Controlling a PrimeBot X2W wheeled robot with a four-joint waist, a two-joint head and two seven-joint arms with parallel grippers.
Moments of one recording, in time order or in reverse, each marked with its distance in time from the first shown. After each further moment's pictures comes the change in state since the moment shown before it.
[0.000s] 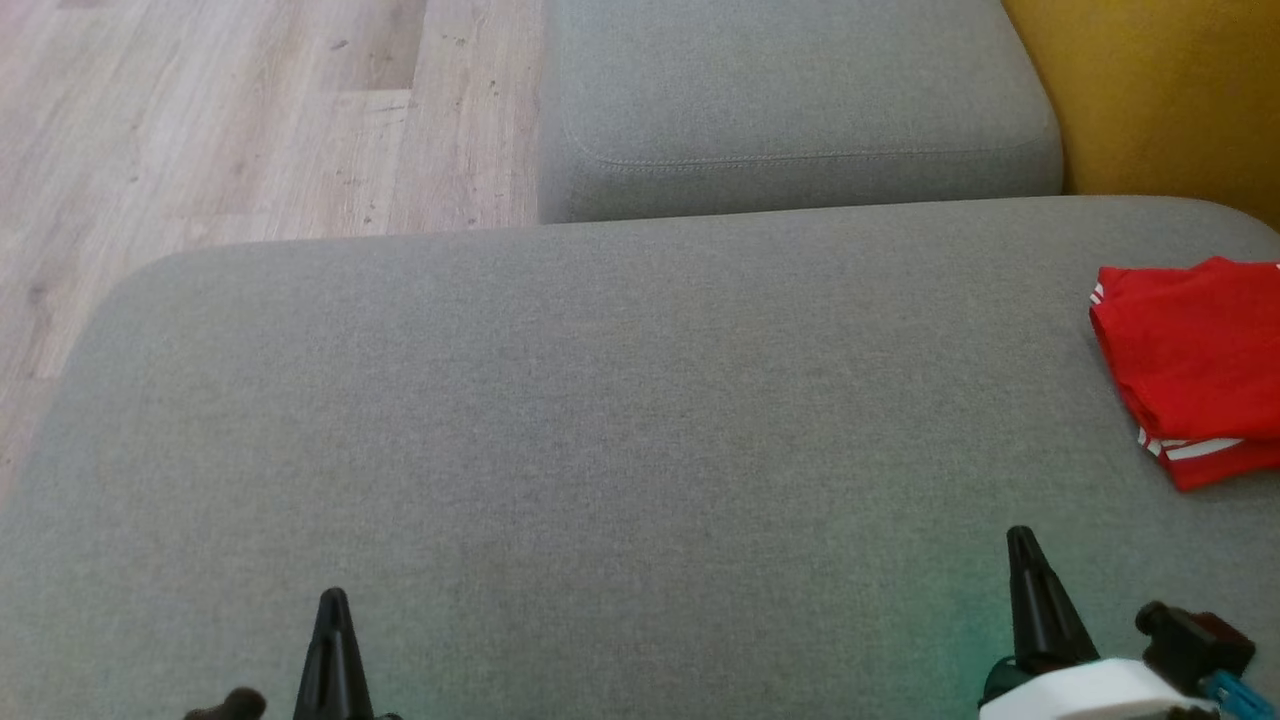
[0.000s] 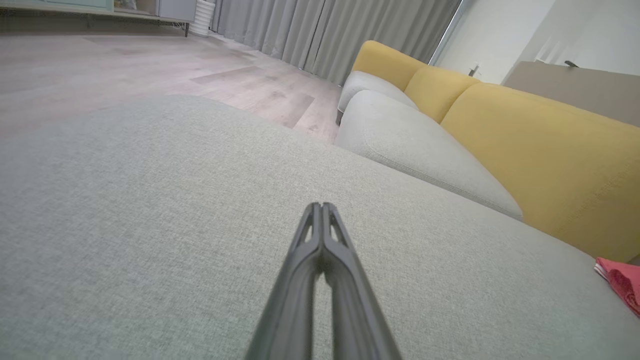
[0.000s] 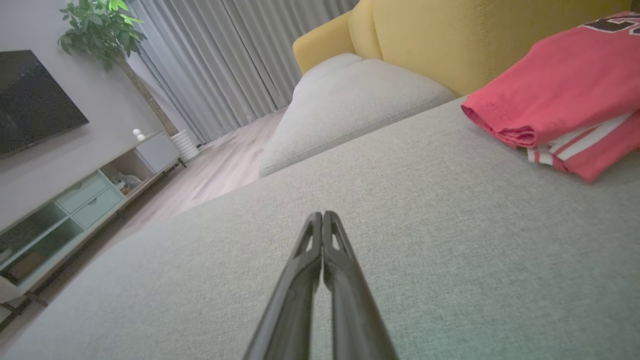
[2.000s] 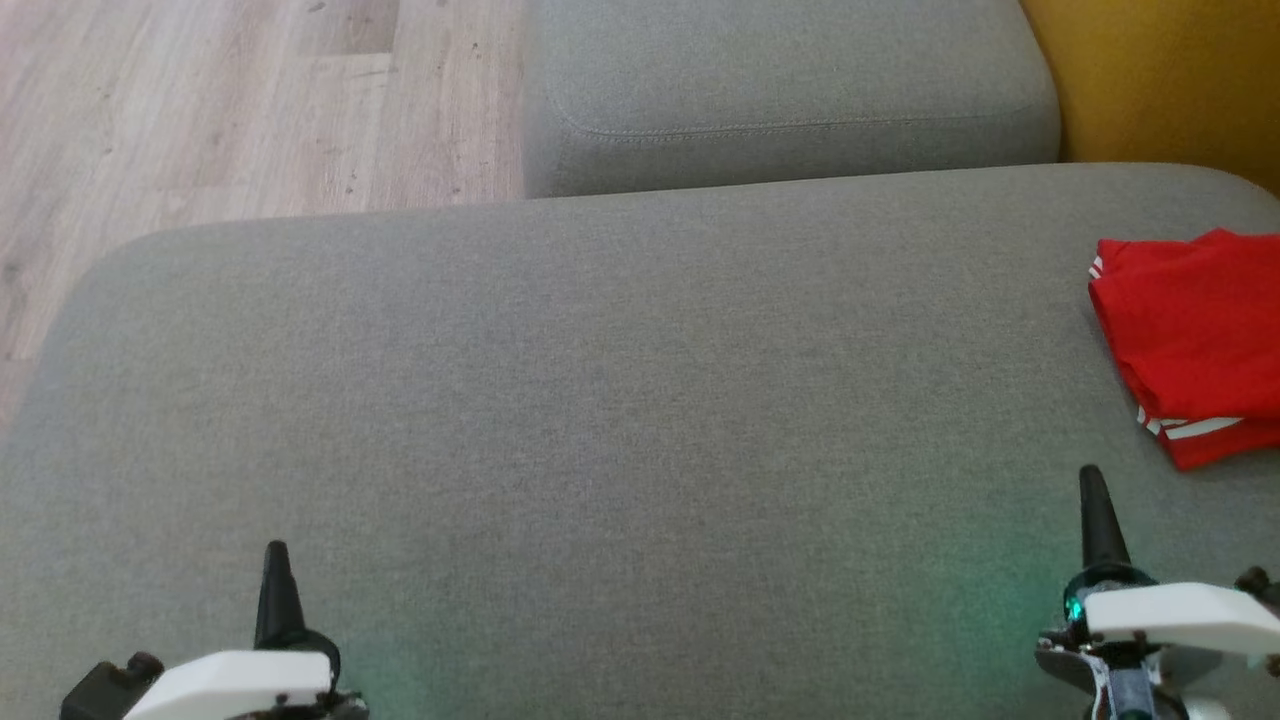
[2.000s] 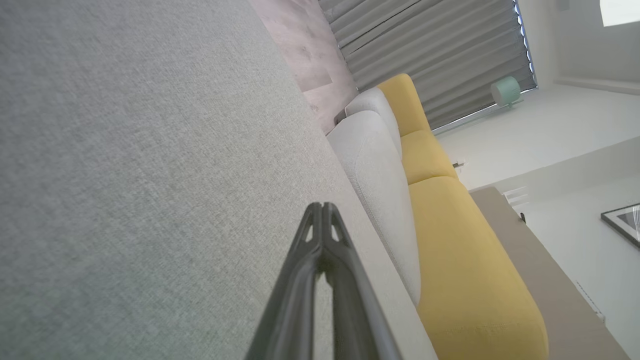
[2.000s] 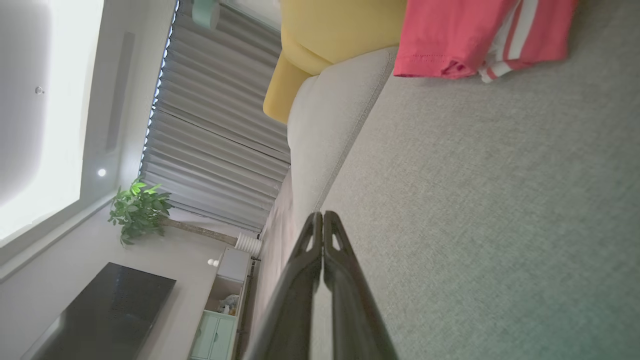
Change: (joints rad) left arm -0.143 0.009 0.105 0.063 -0.704 -0.113 0.160; right arm -0.120 -0.009 -0.087 0.013 0.739 0.000 0.156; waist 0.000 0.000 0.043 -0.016
